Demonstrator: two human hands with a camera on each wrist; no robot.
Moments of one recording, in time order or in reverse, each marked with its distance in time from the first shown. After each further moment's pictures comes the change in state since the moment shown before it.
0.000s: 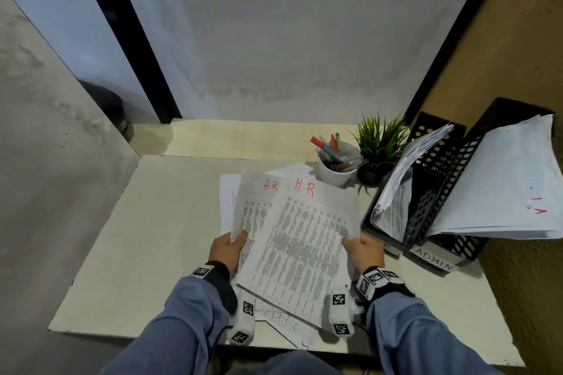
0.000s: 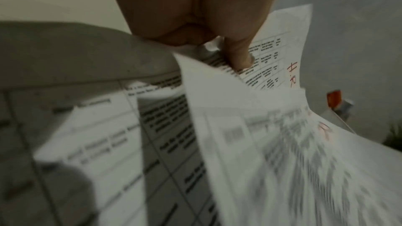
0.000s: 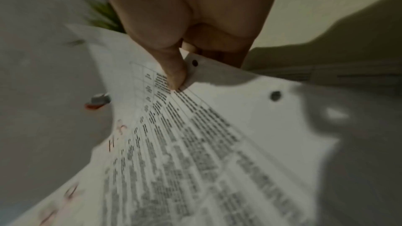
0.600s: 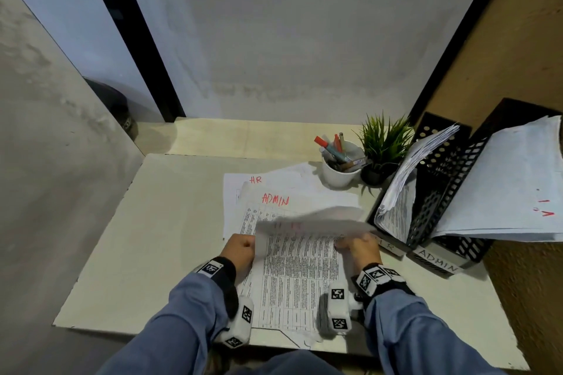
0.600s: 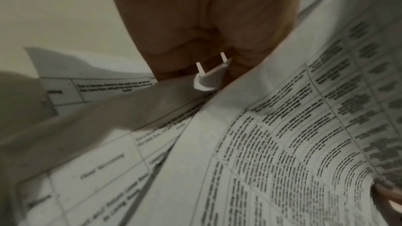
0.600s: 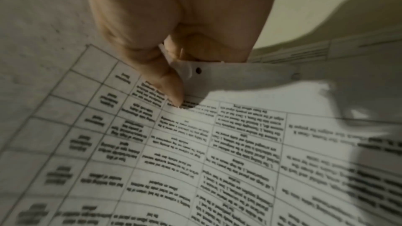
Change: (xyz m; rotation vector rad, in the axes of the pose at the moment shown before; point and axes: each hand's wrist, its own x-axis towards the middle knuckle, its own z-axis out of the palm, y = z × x) left_hand -0.016 0.015 0.009 -0.007 -0.261 -0.047; right_hand -0.018 -0.018 0.008 0.072 -0.110 0.060
